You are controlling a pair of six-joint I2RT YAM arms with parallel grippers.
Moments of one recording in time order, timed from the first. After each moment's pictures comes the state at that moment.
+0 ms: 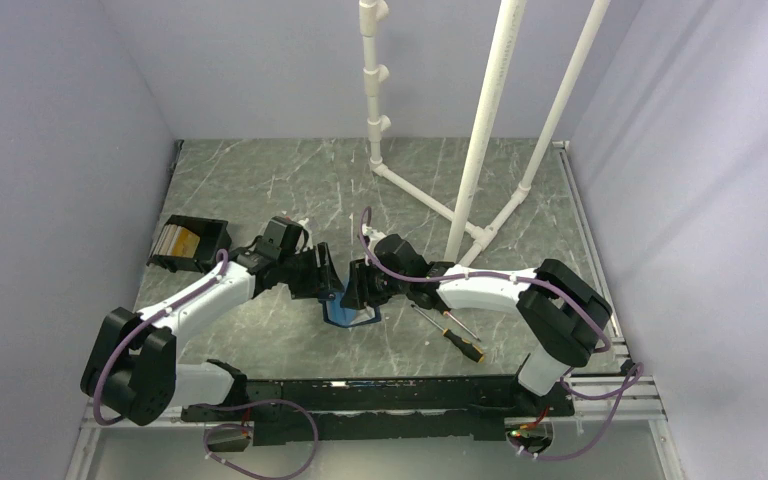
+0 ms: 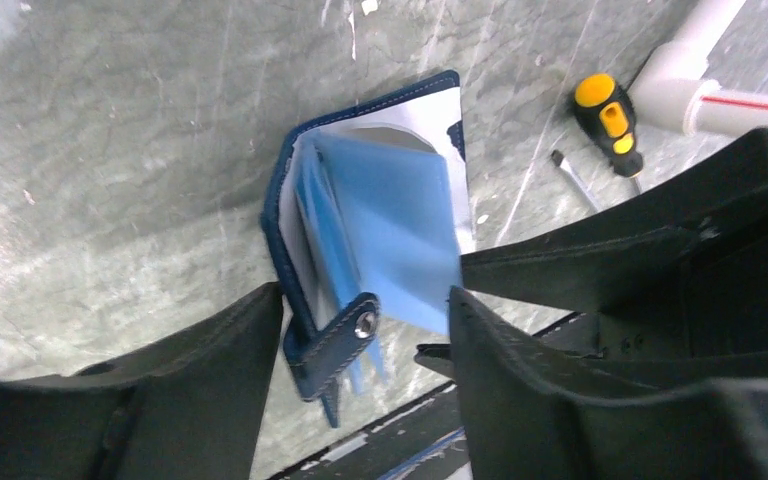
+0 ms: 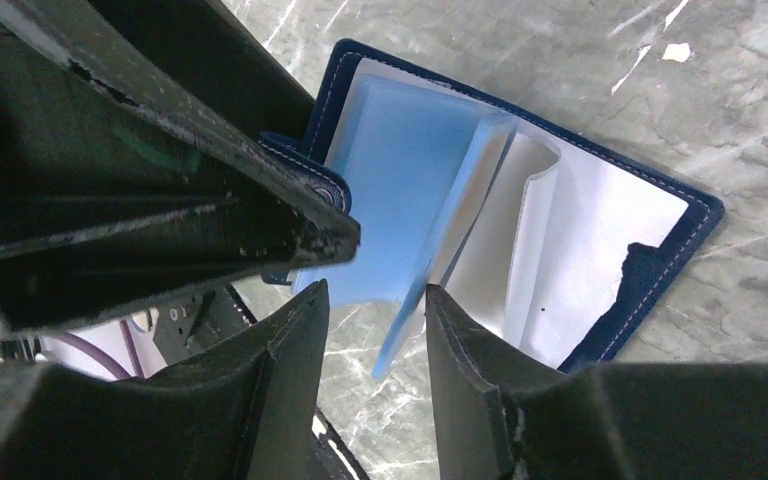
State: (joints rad) left arm -0.47 1.28 0.74 -0.40 0.30 -0.64; right arm 0.92 1.64 0.85 0.13 -0.27 0.66
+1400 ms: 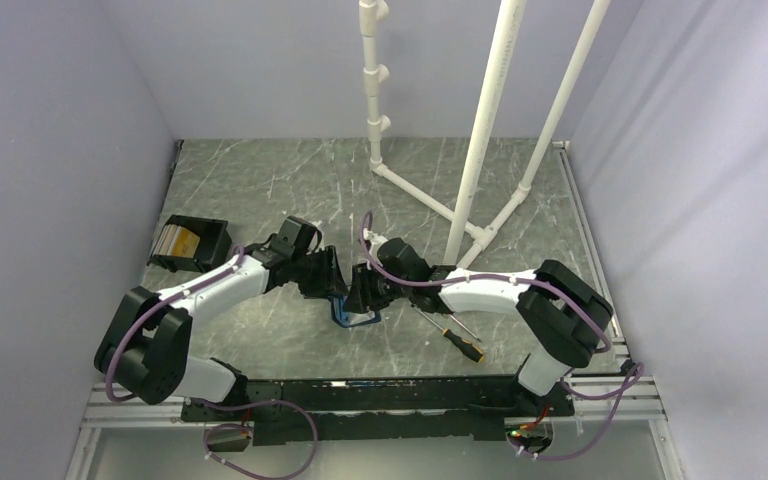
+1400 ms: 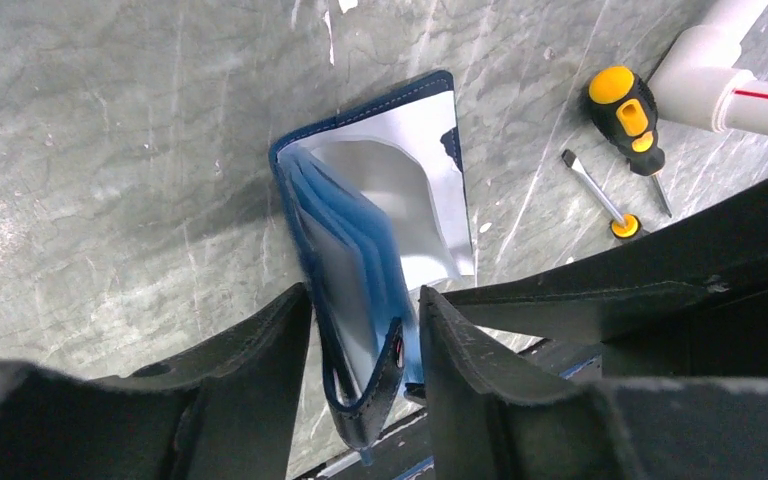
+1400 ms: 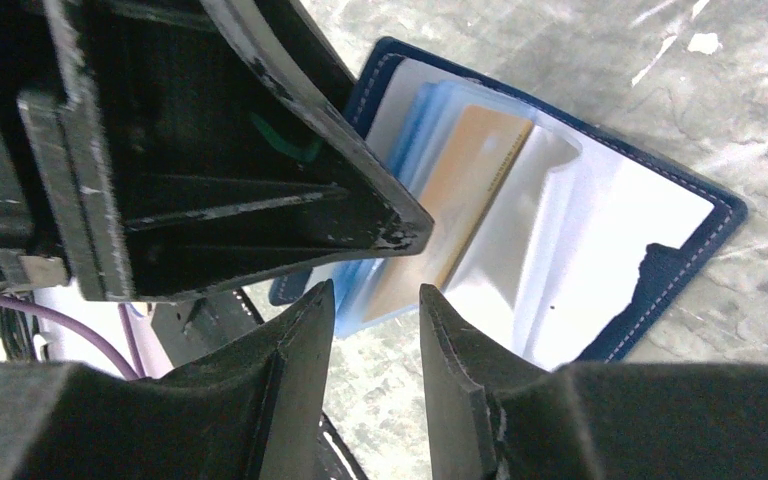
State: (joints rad) left arm -0.52 1.39 0.77 -0.36 0.30 -0.65; right arm 0.92 1.63 0.82 0.17 -0.30 0.64
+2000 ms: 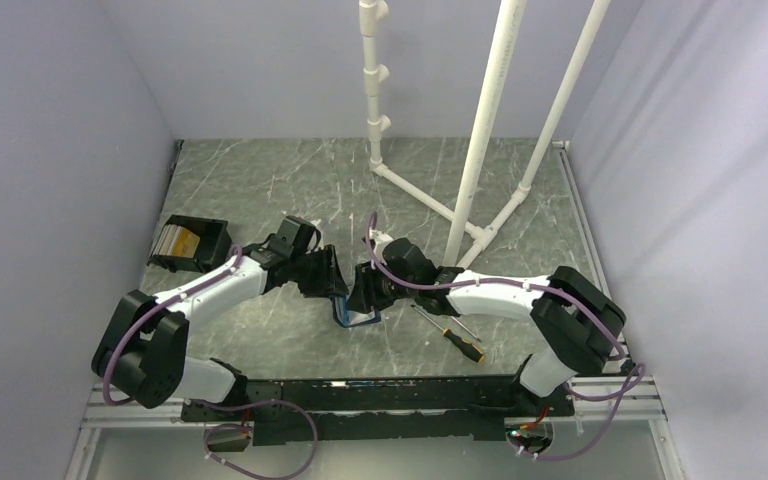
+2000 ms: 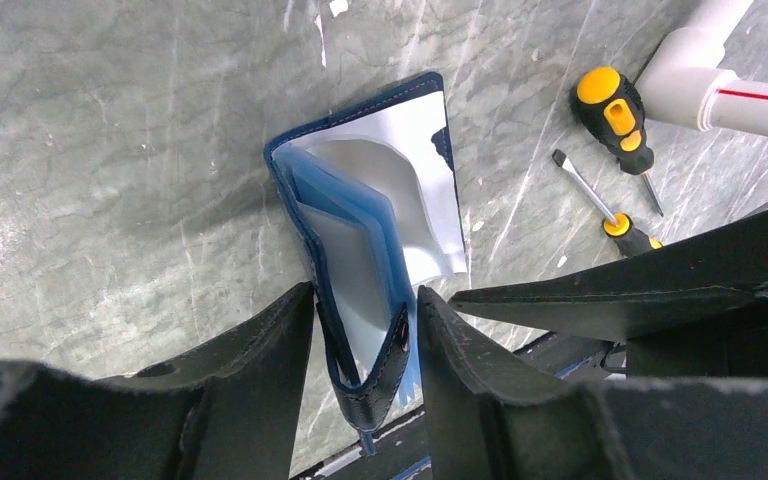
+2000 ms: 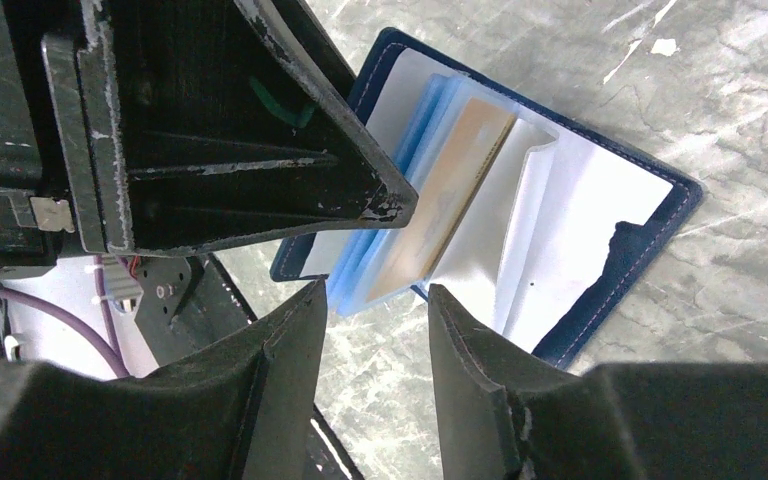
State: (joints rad) left arm -0.52 1.37 0.77 -0.37 0.30 -0.65; right arm 0.92 1.56 0.79 0.16 -0.27 0.60
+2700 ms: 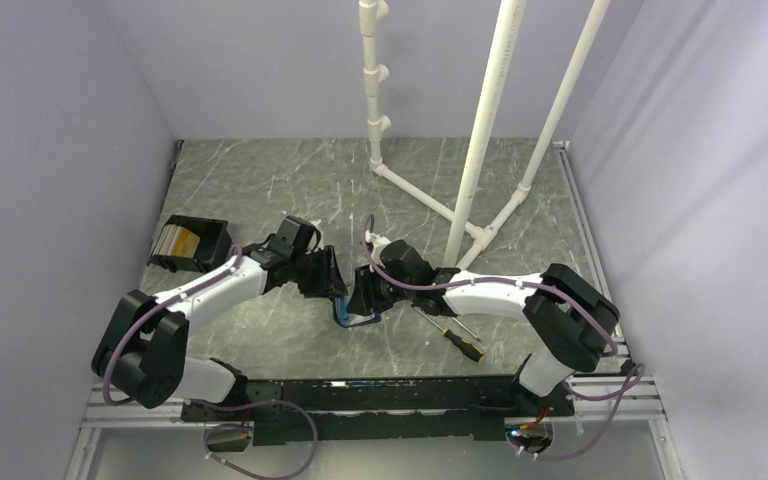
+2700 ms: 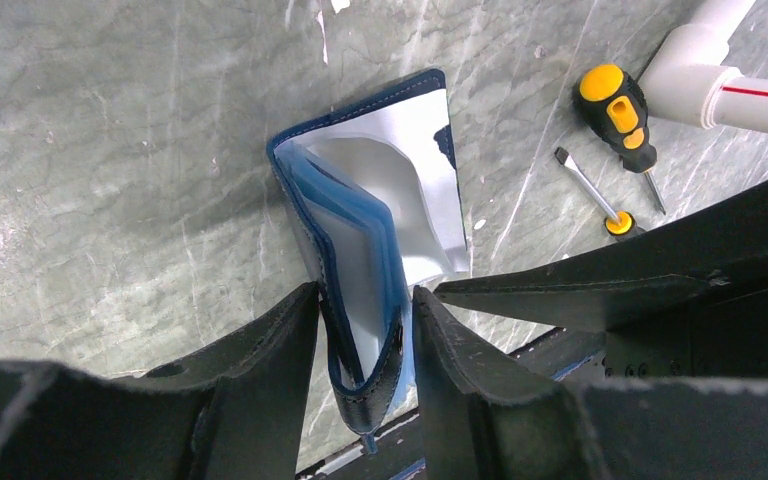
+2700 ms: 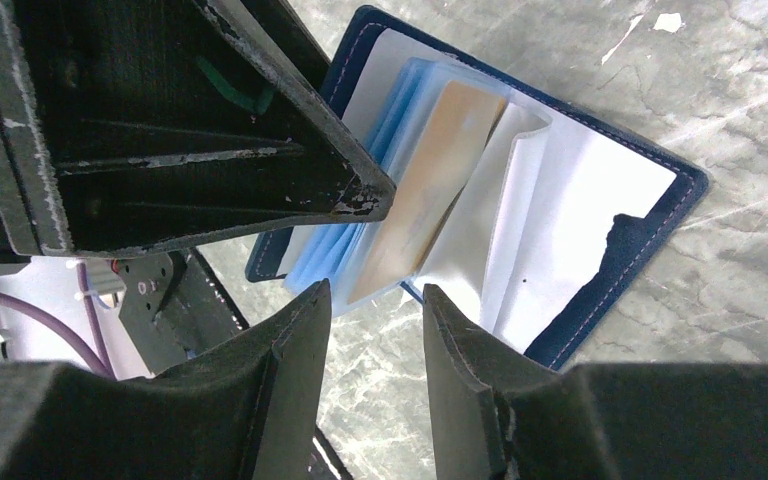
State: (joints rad) left arm -0.52 1.37 0.77 -0.37 0.30 -0.65; right arm 0.92 1.59 0.79 0.16 -0.27 0.59
